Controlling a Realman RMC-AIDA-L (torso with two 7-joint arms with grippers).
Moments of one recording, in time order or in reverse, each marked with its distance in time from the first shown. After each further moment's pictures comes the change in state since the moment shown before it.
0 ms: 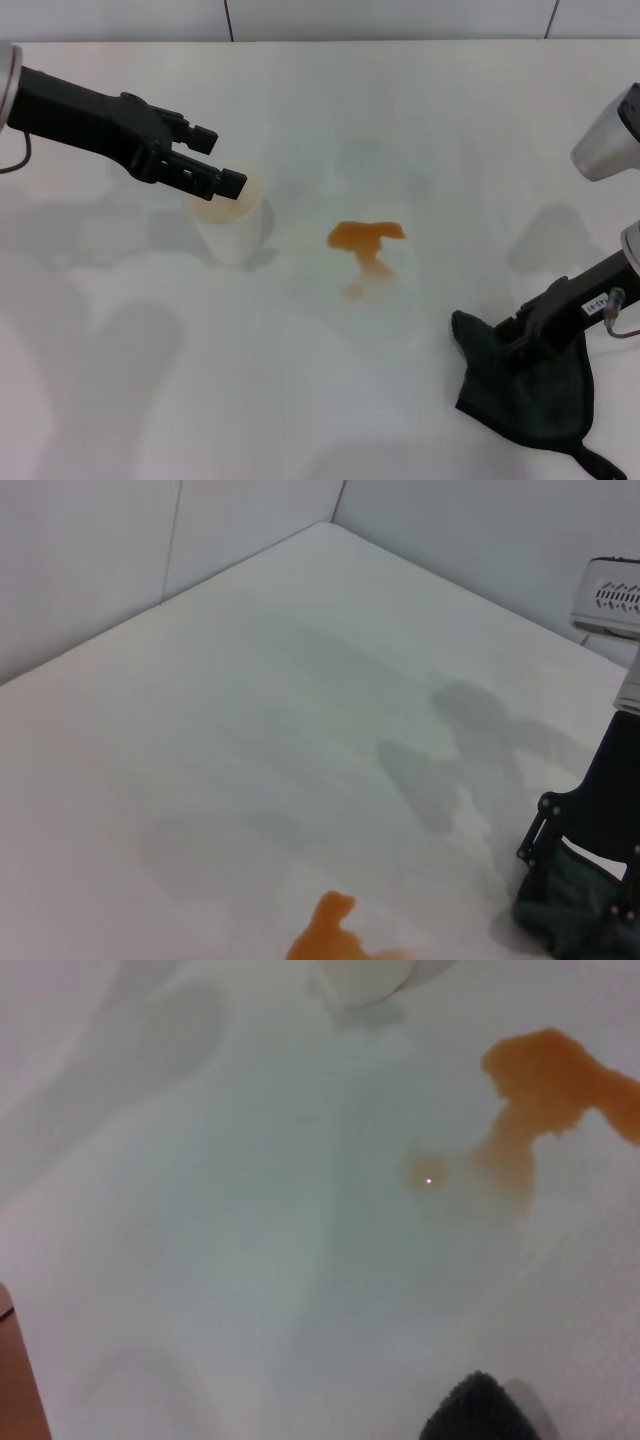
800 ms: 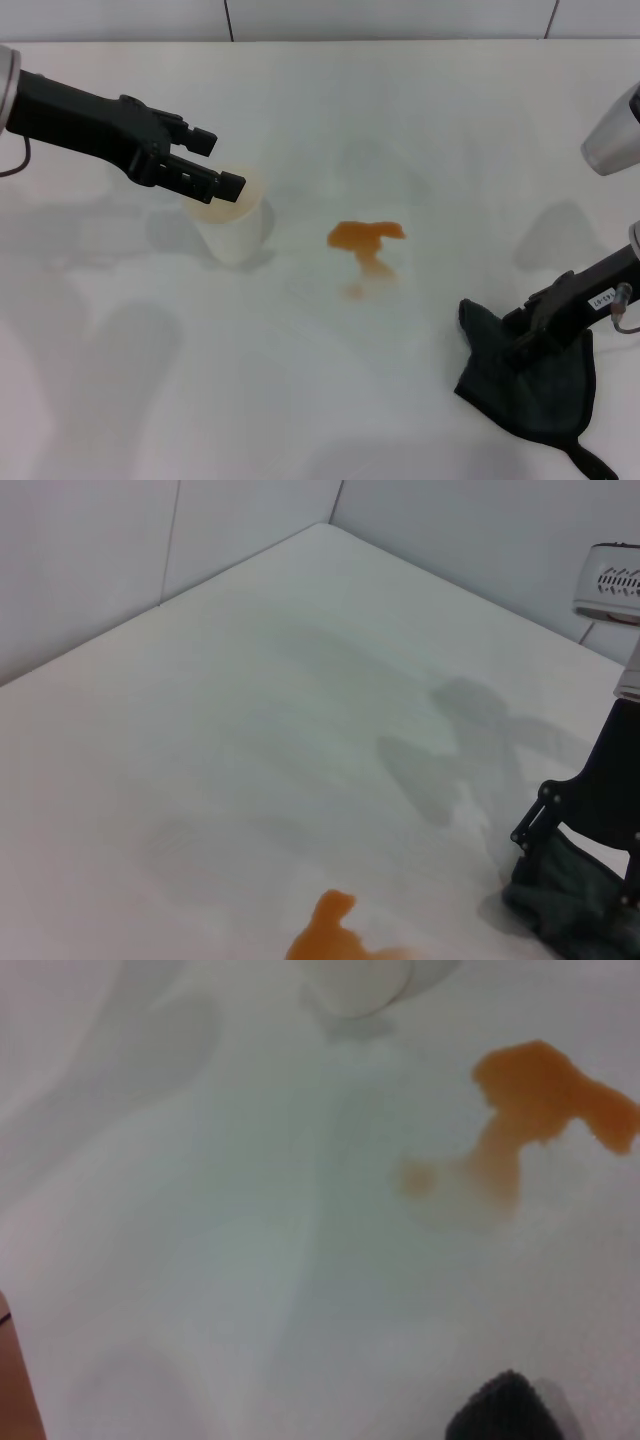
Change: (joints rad) left arm 0.008 -0.001 0.000 0.000 -0.005 0.000 0.015; right arm -0.009 0.000 0.024 -0.025 -0.006 -0.013 -0.005
